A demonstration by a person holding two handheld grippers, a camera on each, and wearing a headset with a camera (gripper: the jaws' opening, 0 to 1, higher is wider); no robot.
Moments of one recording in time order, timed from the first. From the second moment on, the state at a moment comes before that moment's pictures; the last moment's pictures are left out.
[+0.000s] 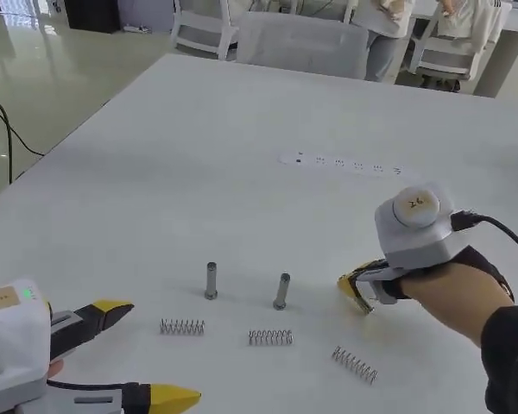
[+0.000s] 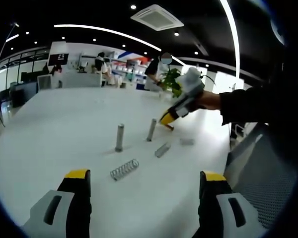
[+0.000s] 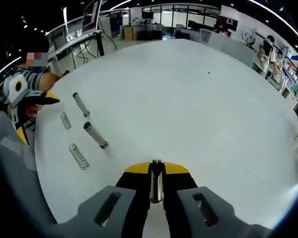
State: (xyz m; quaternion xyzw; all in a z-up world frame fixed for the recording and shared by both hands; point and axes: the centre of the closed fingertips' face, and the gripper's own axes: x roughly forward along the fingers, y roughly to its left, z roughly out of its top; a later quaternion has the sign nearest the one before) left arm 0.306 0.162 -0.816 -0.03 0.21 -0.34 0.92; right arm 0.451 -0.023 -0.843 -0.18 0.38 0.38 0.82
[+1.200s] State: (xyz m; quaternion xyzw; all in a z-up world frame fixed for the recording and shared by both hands) left arm 0.305 0.162 -0.815 -0.02 0.21 -0.34 0.92; right arm 0.426 -0.032 -0.820 -0.17 0.35 0.38 0.84
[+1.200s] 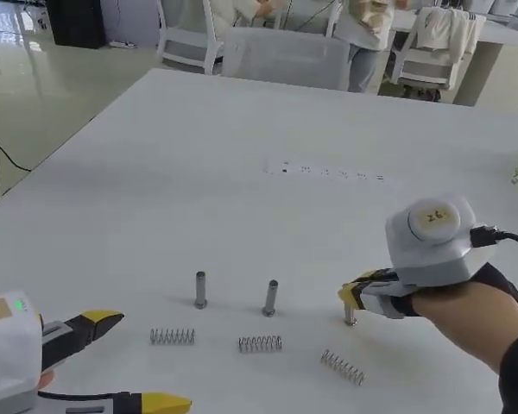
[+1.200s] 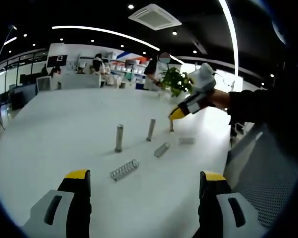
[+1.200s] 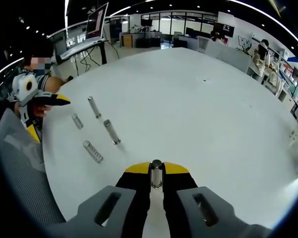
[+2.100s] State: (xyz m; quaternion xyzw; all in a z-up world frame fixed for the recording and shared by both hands) left arm 0.304 0.163 -0.816 -0.01 0.21 -0.34 0.92; right arm 0.423 -0.036 -0.820 -0.17 0.35 0.38 0.84
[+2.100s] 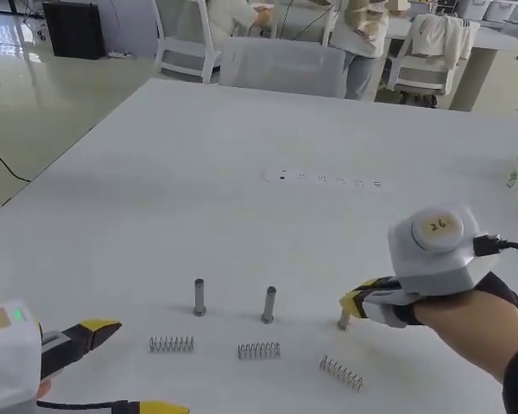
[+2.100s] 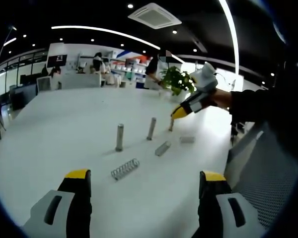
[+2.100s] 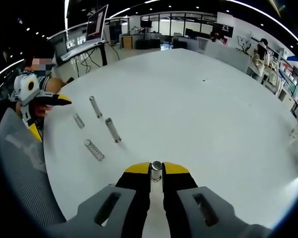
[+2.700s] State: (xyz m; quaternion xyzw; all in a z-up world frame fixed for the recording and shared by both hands) left arm 0.304 0.163 -0.816 -0.01 0.21 -0.34 0.92; right arm 0.423 -0.038 -0.819 -0.17 0.34 0.38 0.84
